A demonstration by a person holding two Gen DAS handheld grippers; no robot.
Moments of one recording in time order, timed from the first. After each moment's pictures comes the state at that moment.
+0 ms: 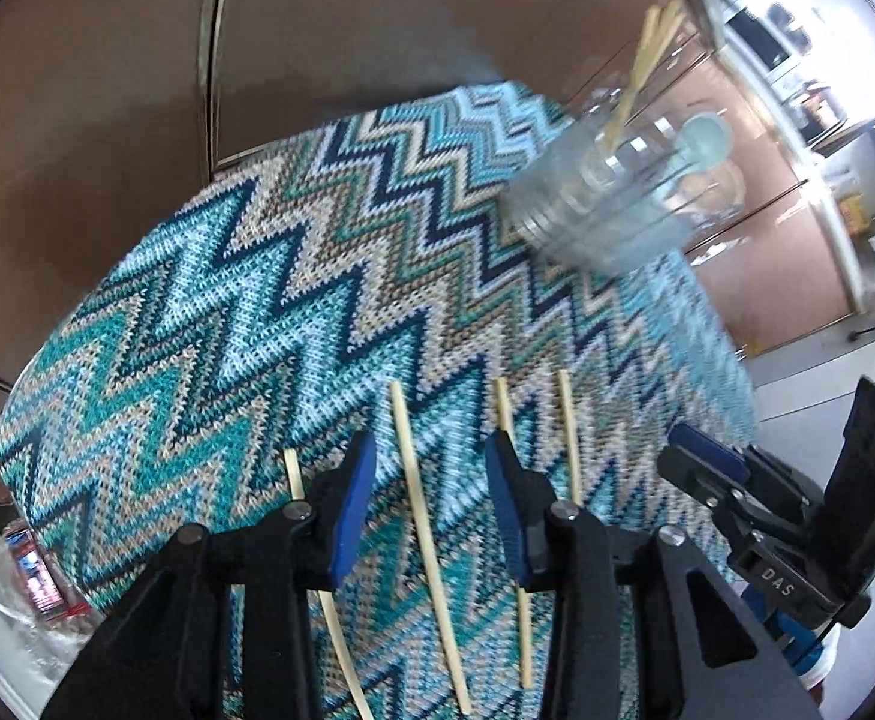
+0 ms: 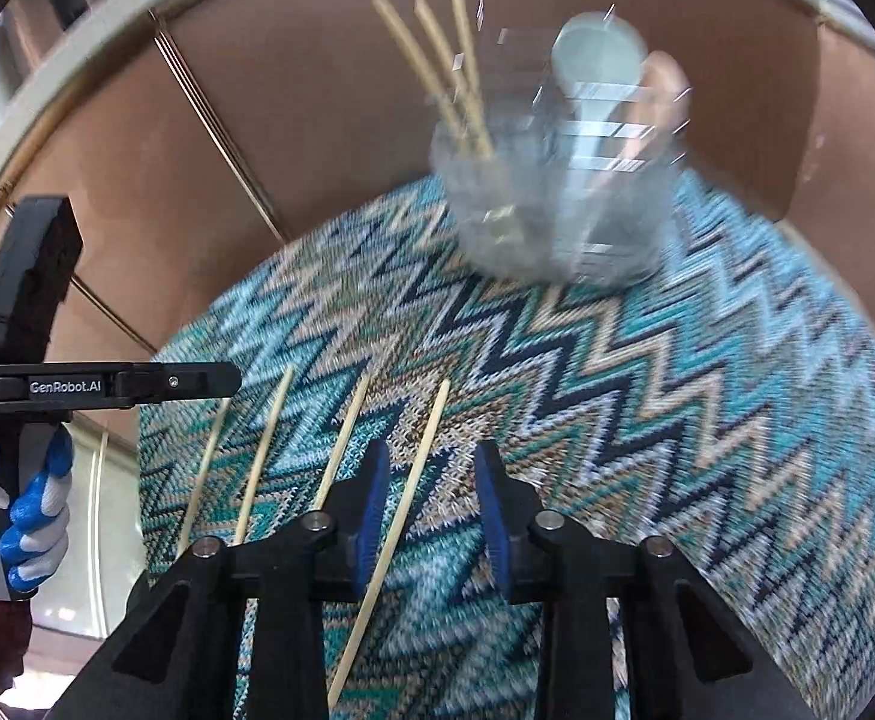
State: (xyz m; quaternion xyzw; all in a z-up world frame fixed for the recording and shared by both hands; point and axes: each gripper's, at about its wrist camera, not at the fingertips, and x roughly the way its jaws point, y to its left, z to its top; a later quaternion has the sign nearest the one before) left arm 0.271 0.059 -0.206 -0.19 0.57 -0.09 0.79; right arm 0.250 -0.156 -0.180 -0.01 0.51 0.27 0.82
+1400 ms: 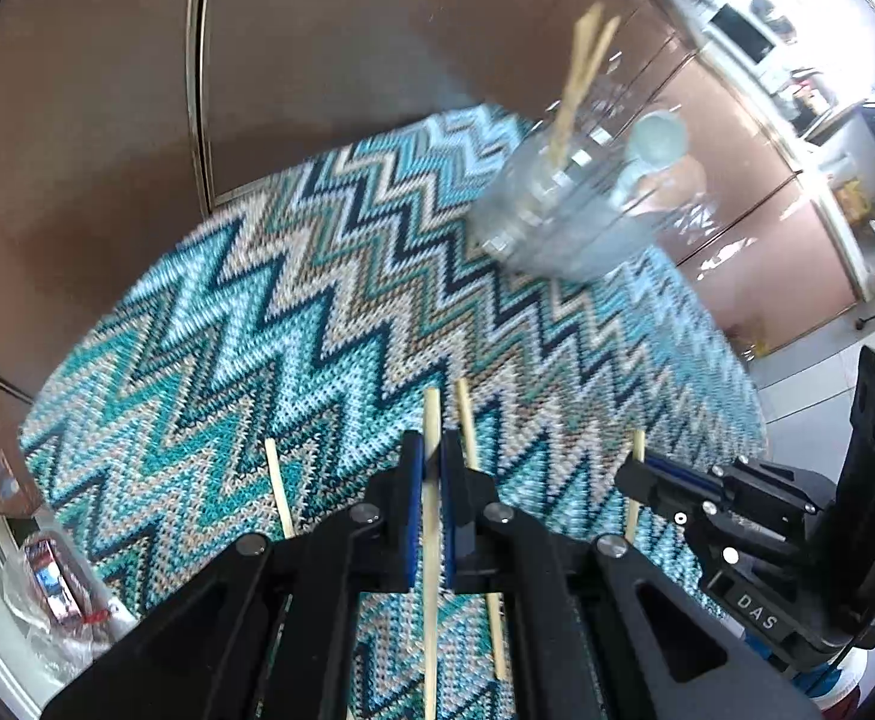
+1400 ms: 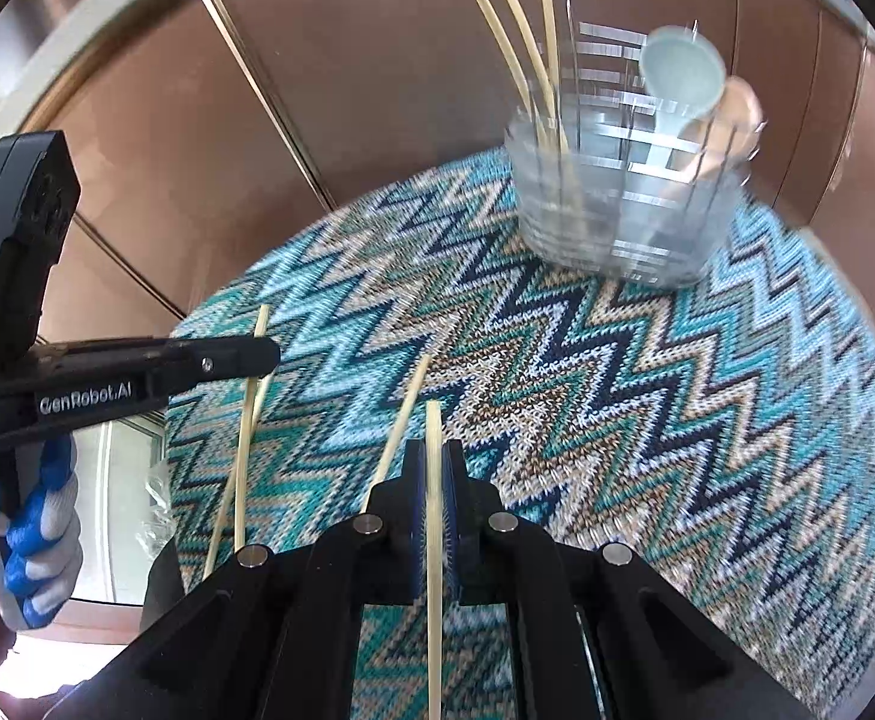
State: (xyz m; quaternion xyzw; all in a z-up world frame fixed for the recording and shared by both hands) left arm 0.246 0.043 -0.171 -0.16 0.53 -0.08 0.83; right arm 0.233 -0.132 -0.149 -0.04 0.52 0.29 0.80
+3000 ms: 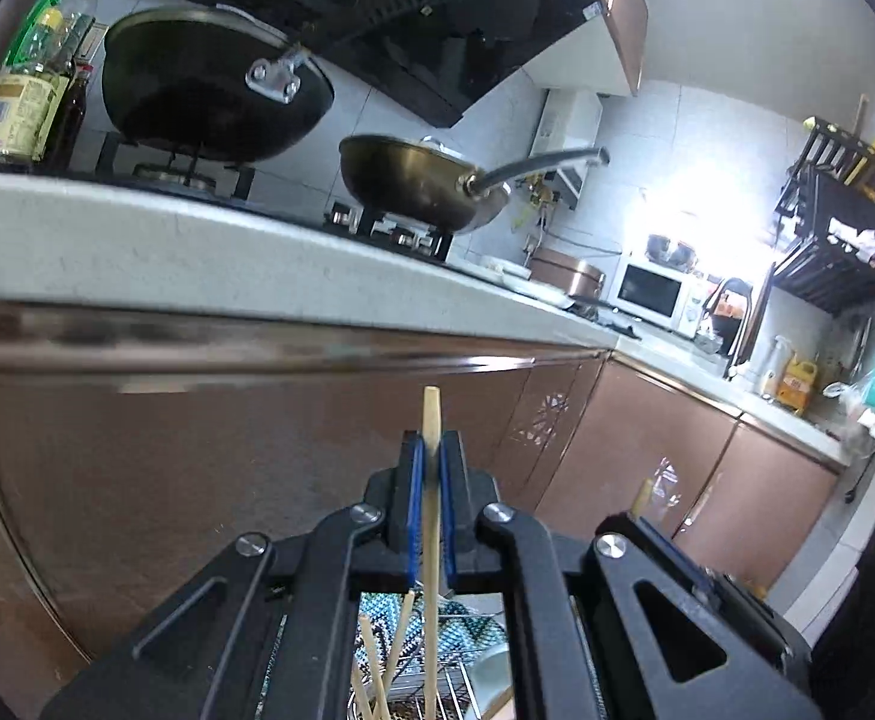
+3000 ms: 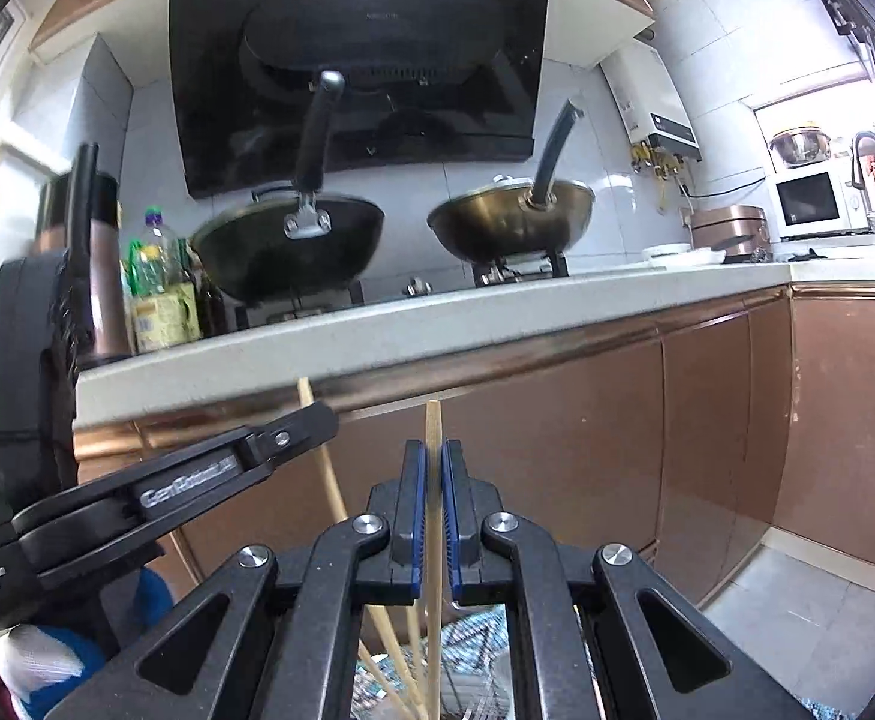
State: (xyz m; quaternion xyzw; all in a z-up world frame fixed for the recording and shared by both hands) left arm 0.402 -0.025 -0.033 -0.15 0.13 -0.06 0.98; right arm 0.350 -0.173 -0.043 0.06 0.09 0.26 0.96
